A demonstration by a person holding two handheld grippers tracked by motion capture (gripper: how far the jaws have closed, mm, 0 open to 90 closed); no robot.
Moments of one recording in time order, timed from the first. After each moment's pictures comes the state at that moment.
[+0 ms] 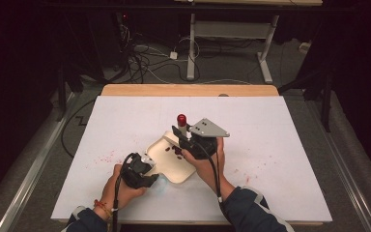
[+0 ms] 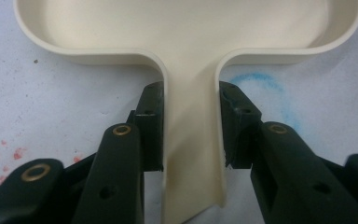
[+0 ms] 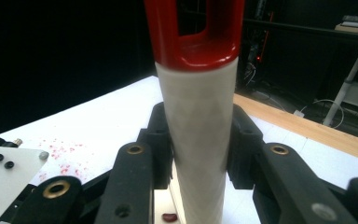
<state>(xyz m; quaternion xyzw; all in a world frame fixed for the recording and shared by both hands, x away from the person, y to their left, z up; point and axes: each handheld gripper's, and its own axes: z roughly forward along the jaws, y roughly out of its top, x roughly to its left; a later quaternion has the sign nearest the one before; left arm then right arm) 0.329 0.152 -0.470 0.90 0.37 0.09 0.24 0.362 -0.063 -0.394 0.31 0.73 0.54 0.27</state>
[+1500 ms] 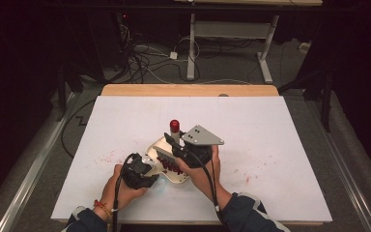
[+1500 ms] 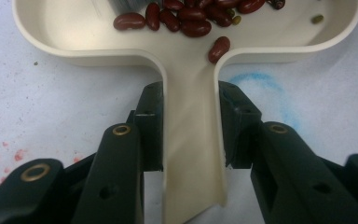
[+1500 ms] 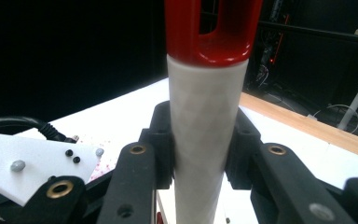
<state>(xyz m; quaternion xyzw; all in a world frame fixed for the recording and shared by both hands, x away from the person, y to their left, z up) 0.328 0.151 -0.470 0.90 0.36 0.09 0.23 0.337 -0.047 -0.388 0.29 0.75 0.54 0.26</state>
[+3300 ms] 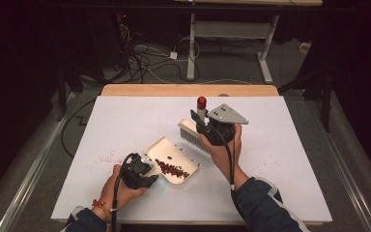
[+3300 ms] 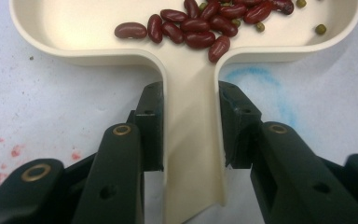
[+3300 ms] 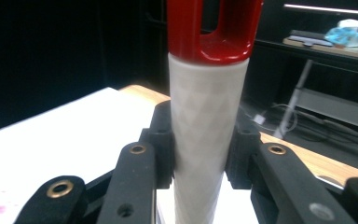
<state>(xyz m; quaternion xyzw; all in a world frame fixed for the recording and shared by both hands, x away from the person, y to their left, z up) 0.327 0.154 -0.468 0.90 0.36 0.08 0.23 0.385 -0.099 -0.369 0.34 0.72 0.52 0.32</state>
